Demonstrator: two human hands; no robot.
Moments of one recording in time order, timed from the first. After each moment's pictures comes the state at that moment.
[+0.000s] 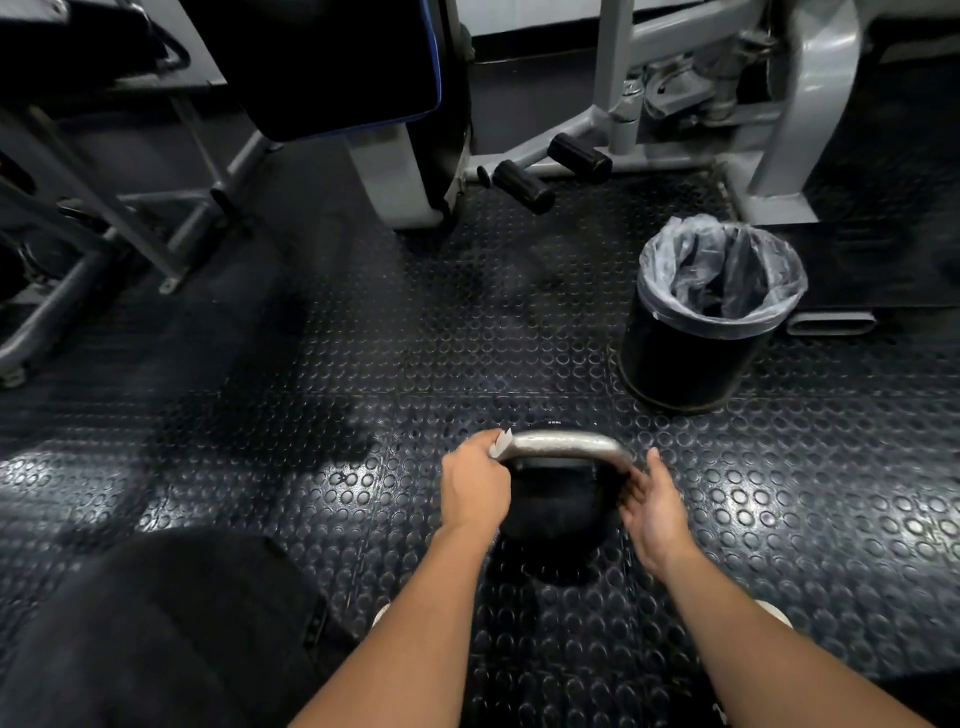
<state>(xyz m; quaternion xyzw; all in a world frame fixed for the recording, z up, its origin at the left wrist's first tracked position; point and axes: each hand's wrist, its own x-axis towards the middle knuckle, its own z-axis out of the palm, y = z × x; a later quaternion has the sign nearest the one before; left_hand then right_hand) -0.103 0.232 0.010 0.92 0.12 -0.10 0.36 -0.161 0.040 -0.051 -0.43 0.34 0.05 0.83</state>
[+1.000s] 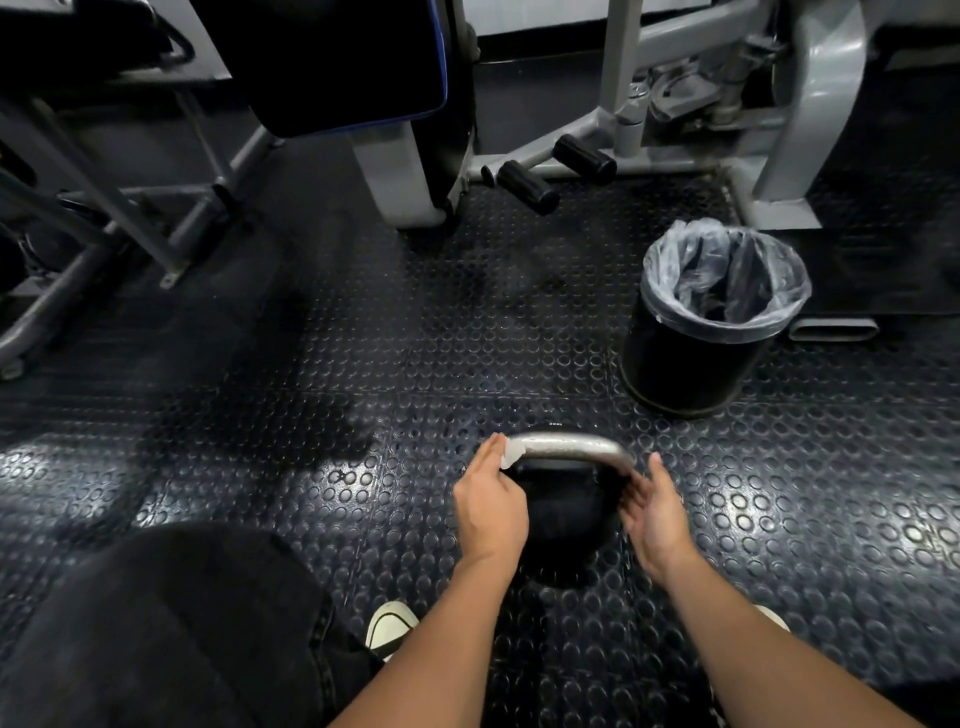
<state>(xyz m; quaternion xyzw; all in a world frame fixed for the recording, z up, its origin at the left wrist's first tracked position) -0.131 0.215 -0.003 0.89 0.14 -0.01 0.44 -0.161 0.040 -0.053 -0.44 0.35 0.05 0.83</state>
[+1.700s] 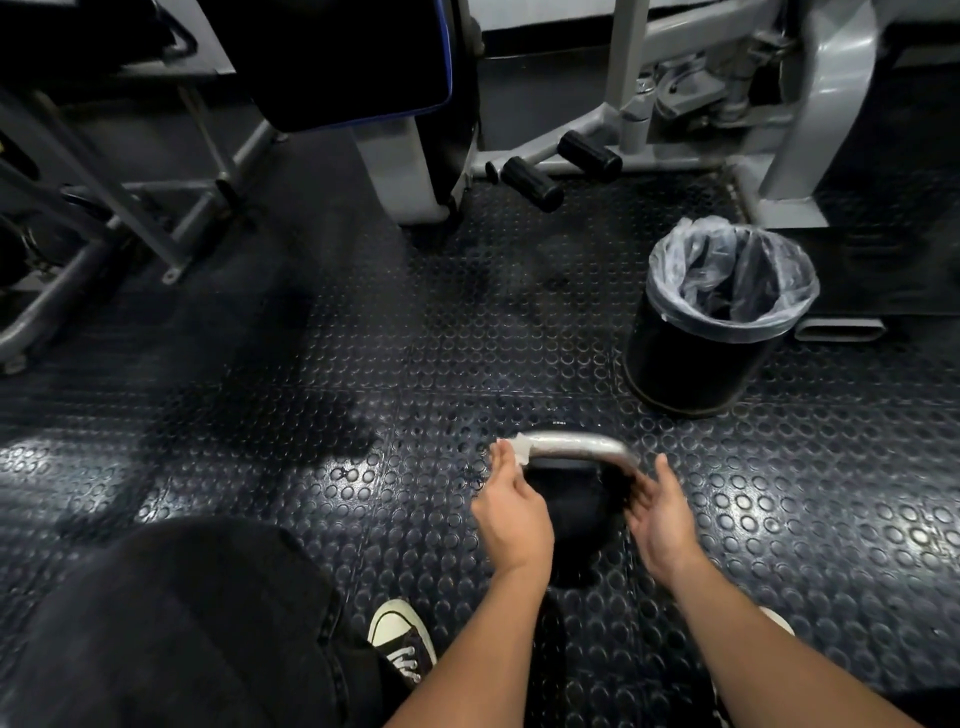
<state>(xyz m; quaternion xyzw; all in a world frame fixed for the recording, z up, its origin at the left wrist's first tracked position) -0.146 0.191 -0.002 0.86 0.22 0.02 0.47 -0.162 0.041 -0.054 -0.45 0.36 0.05 0.81</state>
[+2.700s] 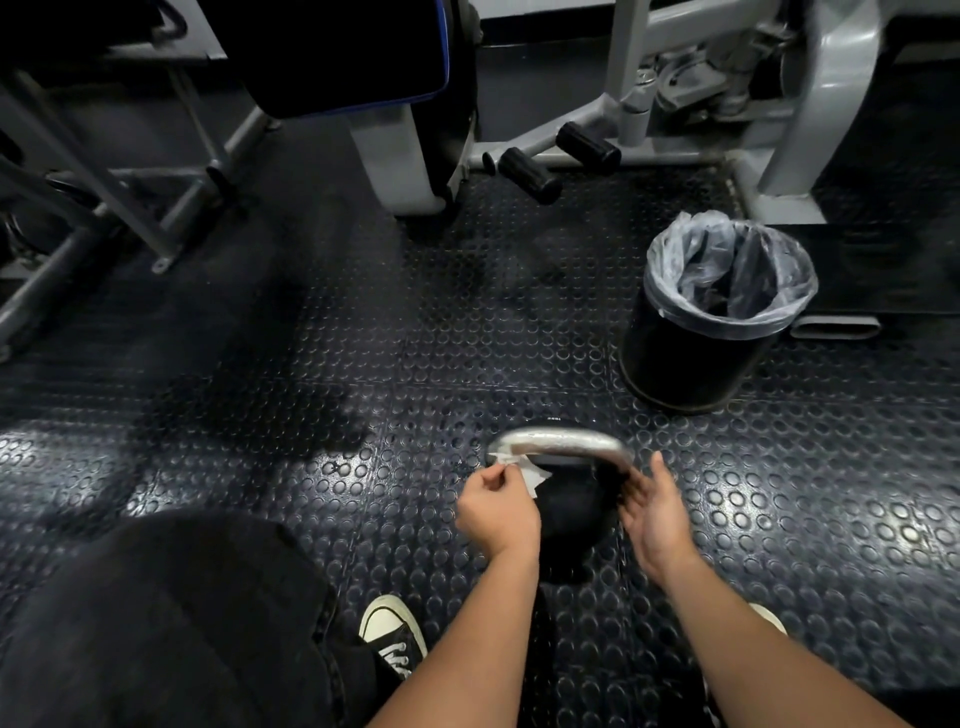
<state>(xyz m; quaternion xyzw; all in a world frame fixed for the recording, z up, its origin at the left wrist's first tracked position) -0.133 0.185 -0.012 0.71 0.42 0.04 0.57 -0.163 0.039 -0.055 -0.45 0.37 0.04 0.81</state>
